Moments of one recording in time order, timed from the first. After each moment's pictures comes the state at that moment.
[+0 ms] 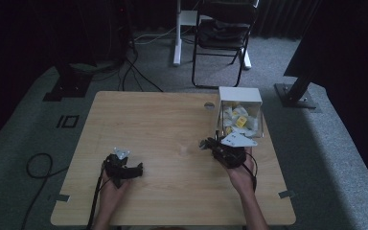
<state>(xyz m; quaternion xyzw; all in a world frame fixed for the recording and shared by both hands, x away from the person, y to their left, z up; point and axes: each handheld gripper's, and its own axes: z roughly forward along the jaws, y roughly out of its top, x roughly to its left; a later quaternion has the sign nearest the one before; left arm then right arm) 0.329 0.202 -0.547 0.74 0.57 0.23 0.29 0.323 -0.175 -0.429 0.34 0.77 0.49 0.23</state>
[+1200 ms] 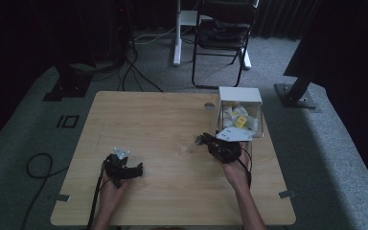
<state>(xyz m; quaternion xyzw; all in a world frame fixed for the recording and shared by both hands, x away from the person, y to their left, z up) 0.329 0.202 -0.547 0.74 0.57 0.23 0.29 0.335 -0.161 -0.421 0.34 0.76 0.50 0.23</state>
